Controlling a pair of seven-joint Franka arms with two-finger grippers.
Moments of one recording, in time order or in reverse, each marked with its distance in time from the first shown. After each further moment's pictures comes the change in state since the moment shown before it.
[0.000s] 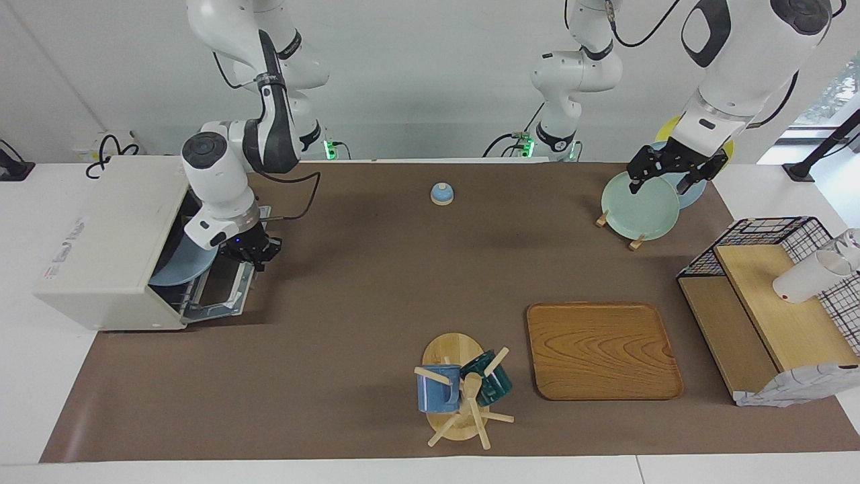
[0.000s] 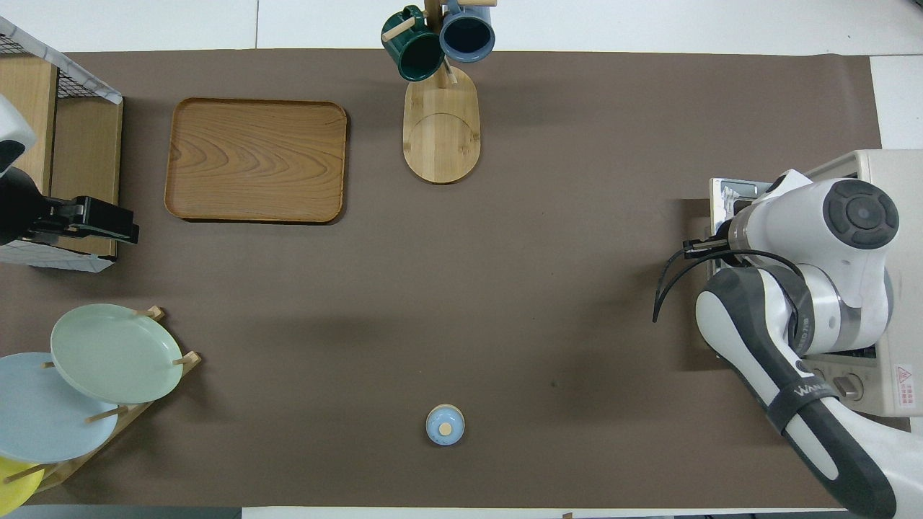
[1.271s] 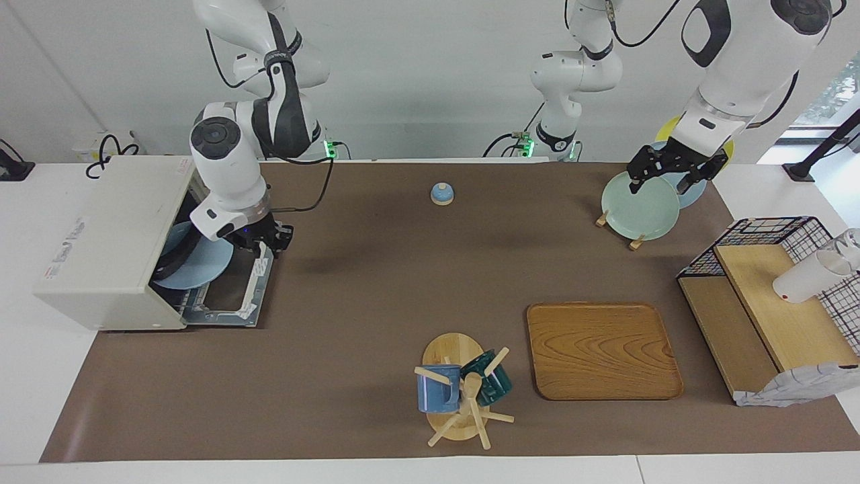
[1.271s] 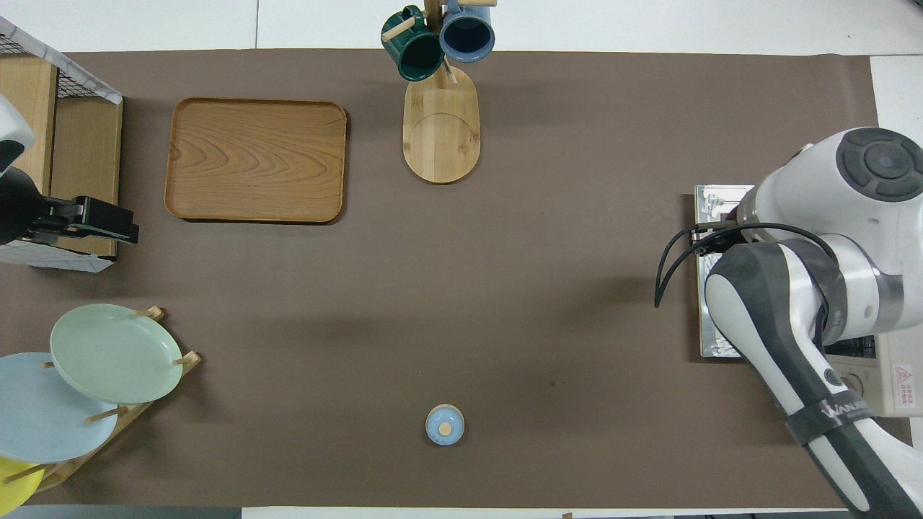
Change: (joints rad) left arm 0.000 0.000 0.000 0.000 0.000 0.000 0.000; right arm 0.058 -0.063 -0.022 0.175 -0.043 -0.344 0.129
